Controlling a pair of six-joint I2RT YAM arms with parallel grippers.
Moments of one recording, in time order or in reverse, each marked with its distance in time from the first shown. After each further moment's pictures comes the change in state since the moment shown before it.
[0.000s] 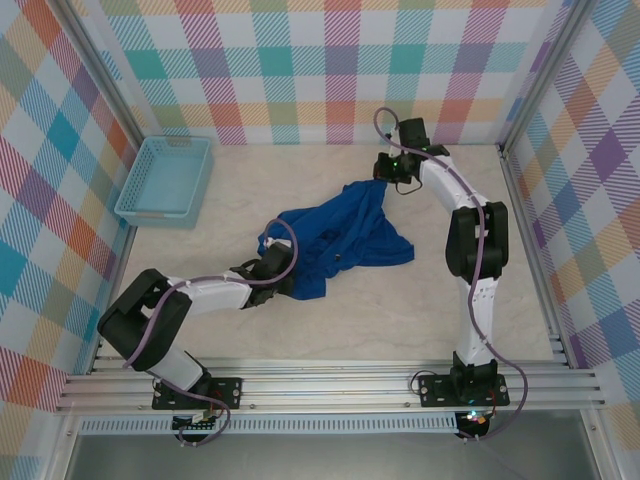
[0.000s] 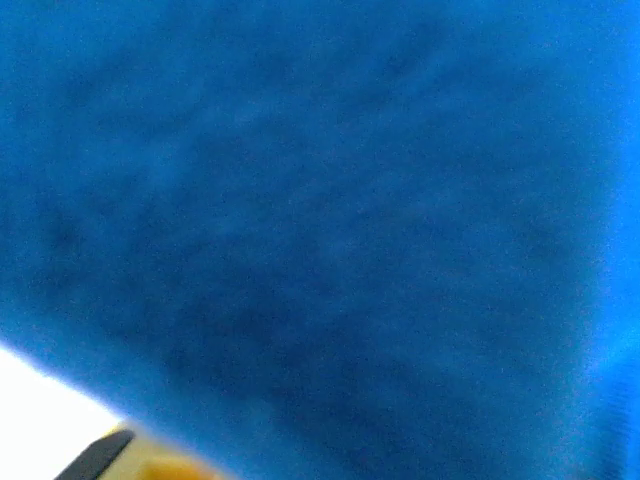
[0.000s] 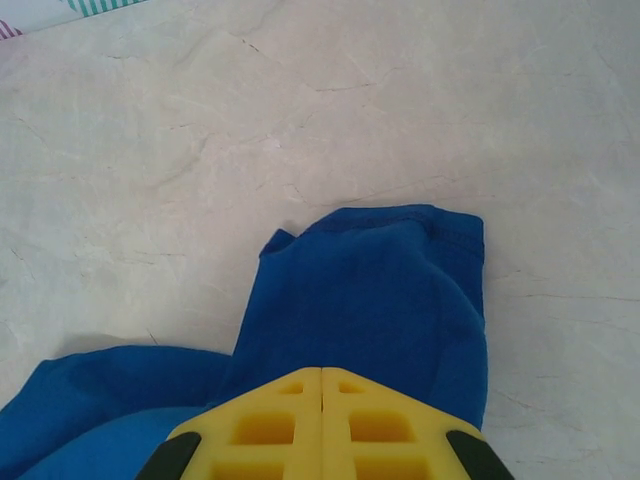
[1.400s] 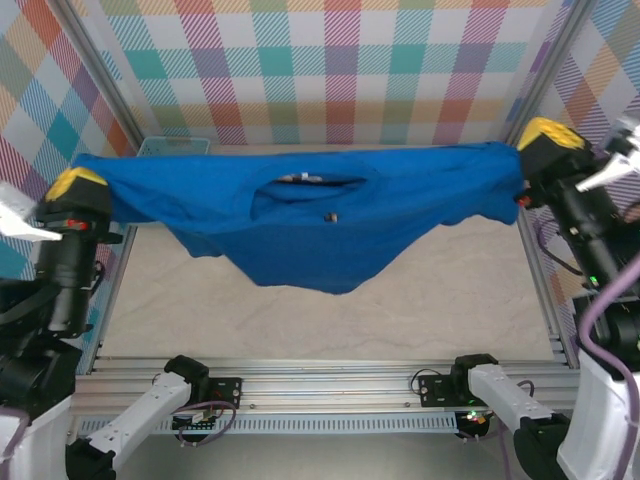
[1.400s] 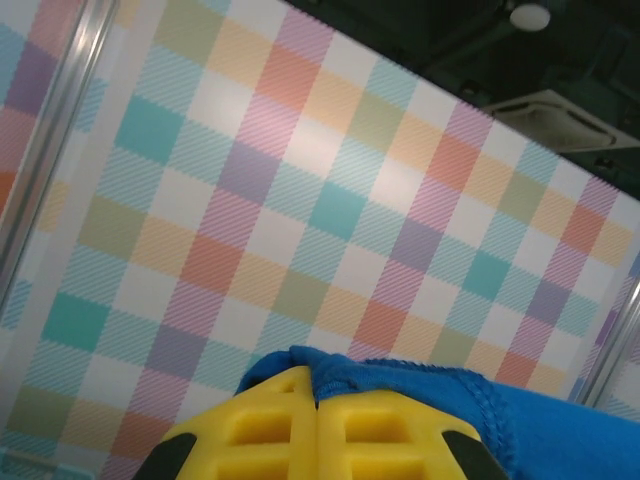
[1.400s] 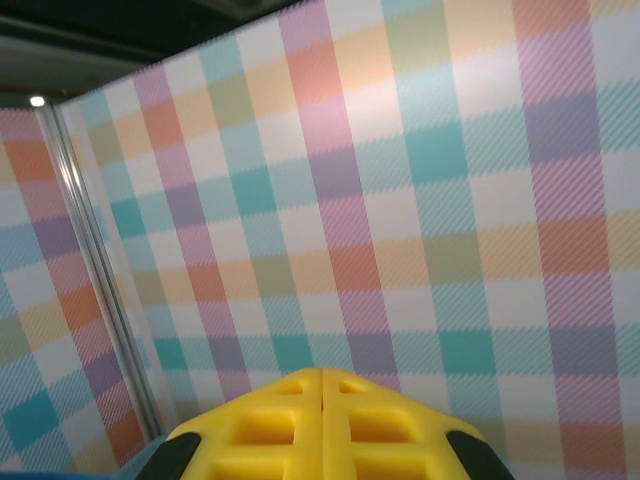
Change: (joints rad) left arm 0.271 -0.867 0.904 -0.405 -0.028 0.110; right arm -0.106 -1.275 -0.059 -0.026 0.087 -0.061
